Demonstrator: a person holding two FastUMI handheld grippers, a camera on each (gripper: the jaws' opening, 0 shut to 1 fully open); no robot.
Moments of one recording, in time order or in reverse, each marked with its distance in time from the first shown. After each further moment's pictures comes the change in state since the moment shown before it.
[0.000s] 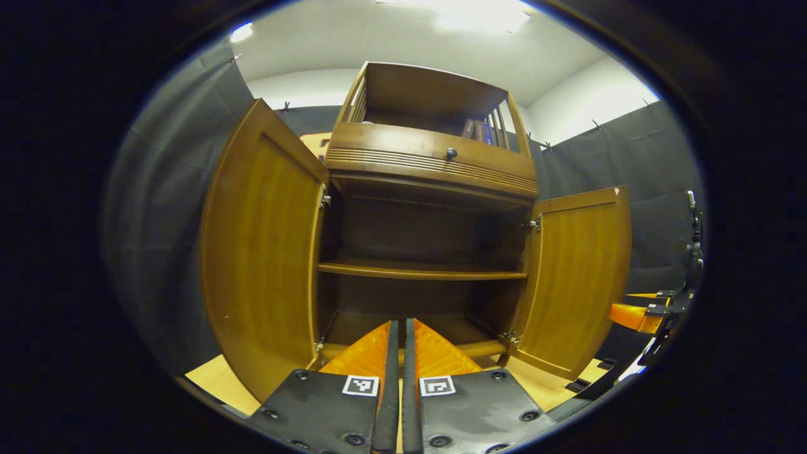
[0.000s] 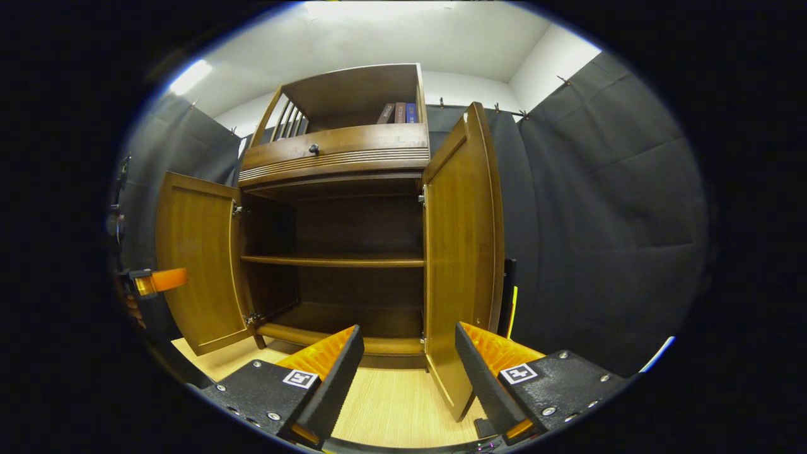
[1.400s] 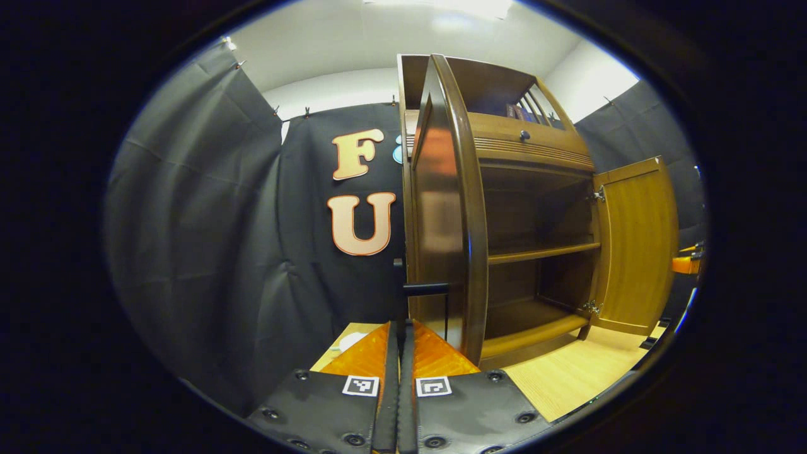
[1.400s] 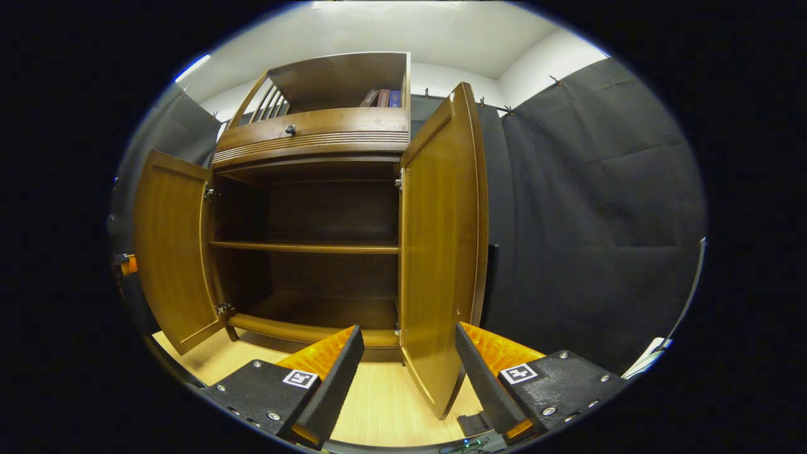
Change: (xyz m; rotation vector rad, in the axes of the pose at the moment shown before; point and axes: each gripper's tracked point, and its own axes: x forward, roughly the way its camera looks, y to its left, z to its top) left arm 0.007 0.204 -0.009 0.139 0.011 0.093; right arm 0.015 -0.021 -0.019 -0.042 0.052 -0.134
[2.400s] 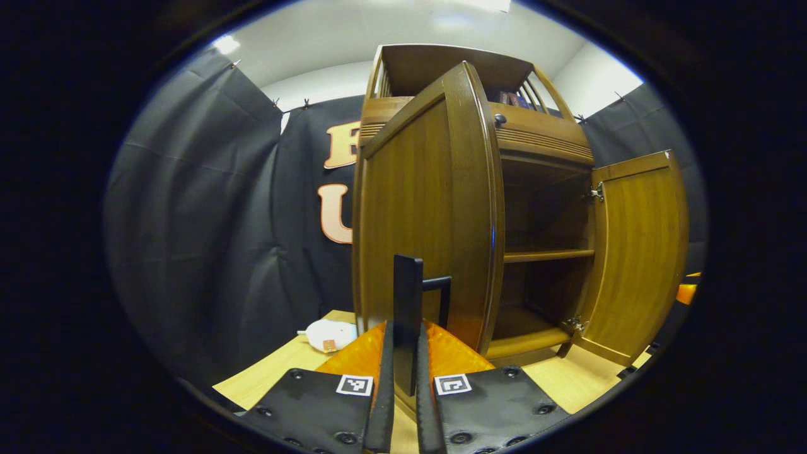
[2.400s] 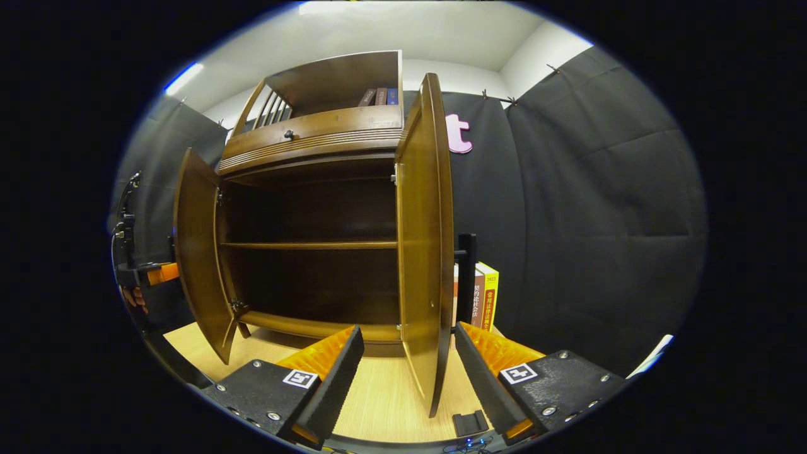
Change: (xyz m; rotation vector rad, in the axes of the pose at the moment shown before) left arm 0.023 -0.112 0.002 -0.052 0.056 0.102; right arm 0.000 -0.022 -0.008 0.045 0.019 0.087
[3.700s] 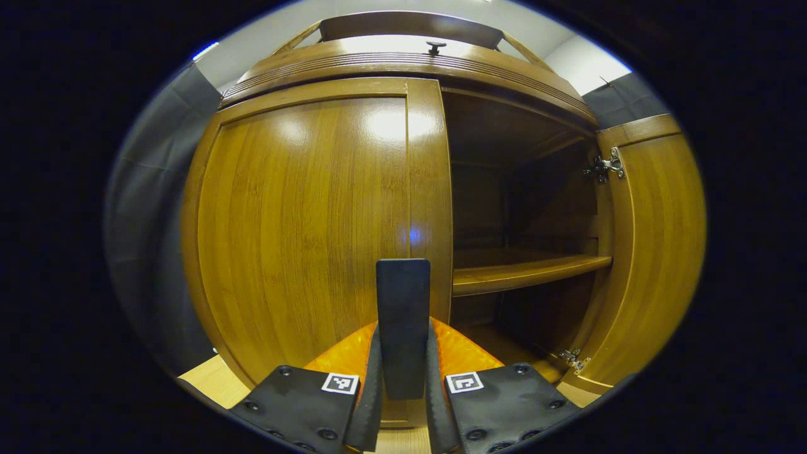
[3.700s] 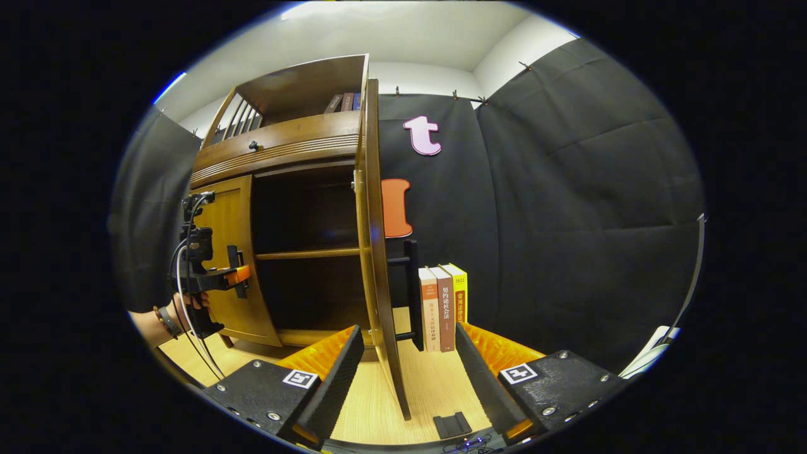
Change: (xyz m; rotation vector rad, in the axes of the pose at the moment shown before) left arm 0.201 -0.172 -0.016 0.014 0.010 -0.154; right arm -0.008 -0.053 0.006 0.046 -0.022 -0.105
